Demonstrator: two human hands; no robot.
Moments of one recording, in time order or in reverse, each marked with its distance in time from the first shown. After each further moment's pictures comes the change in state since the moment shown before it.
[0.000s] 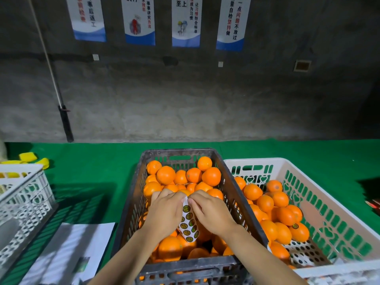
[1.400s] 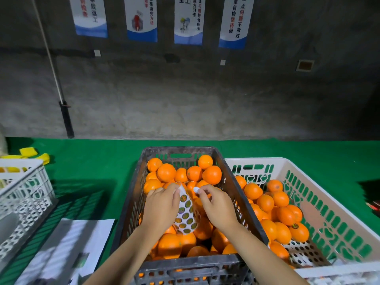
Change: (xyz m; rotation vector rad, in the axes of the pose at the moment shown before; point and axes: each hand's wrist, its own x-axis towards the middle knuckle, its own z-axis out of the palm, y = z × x) left_hand 0.005 -0.001 -0.001 0.008 0.107 -0.132; right_hand 0.000 0.010 0.002 0.213 0.195 0.282
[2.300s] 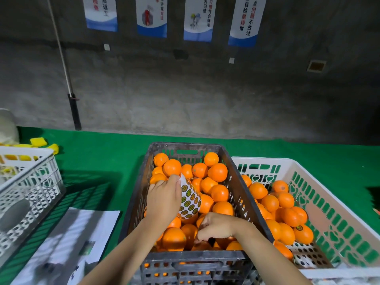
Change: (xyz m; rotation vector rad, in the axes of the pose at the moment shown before) left_hand 0.000 0.000 -0.003 0.057 0.126 -0.093; right_hand -0.006 -0.004 -0.003 -0.036 -1.057 0.338
